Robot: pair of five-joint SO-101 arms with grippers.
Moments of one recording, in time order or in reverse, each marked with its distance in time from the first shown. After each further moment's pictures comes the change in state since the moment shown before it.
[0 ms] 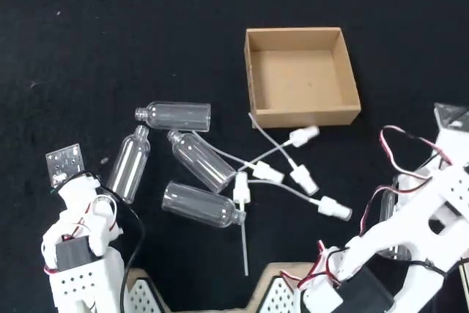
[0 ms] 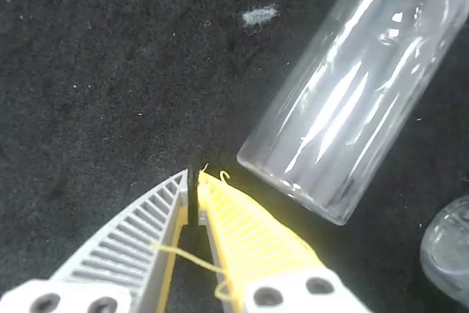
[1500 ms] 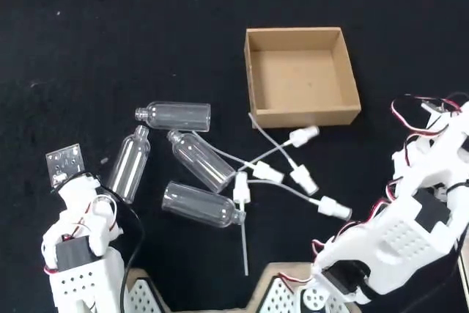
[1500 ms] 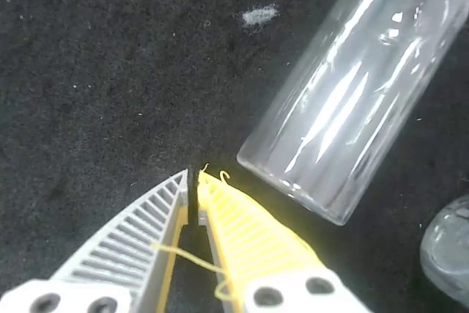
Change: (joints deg) left arm 0.0 0.0 0.0 0.0 0.0; right arm -5.1 46.6 -29.9 11.4 -9.7
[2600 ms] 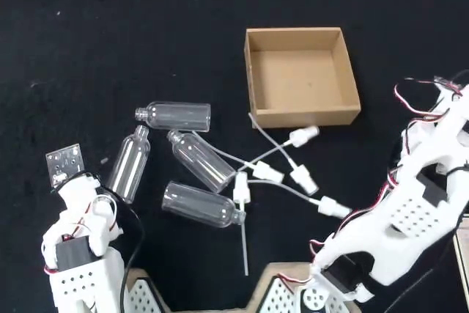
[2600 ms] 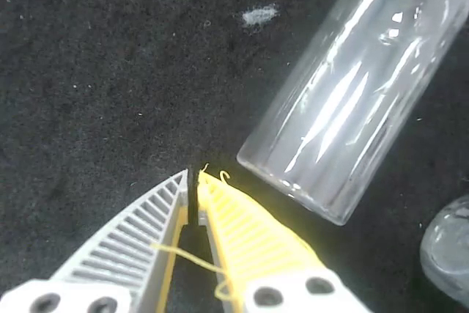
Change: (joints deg) left arm 0.0 0.0 0.0 0.0 0.0; right arm -2.4 13.3 -20.8 -1.4 -3.1
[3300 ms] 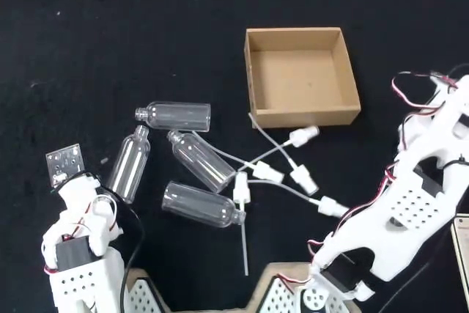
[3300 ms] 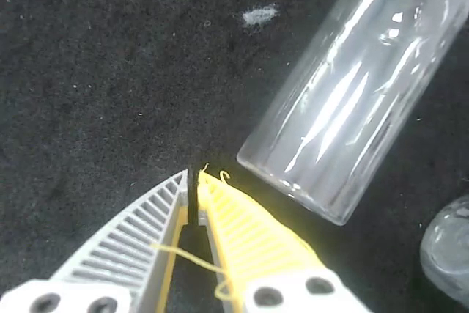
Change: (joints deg) left arm 0.0 0.0 0.0 0.0 0.0; right arm -1.8 4.0 -6.3 4.0 -2.0
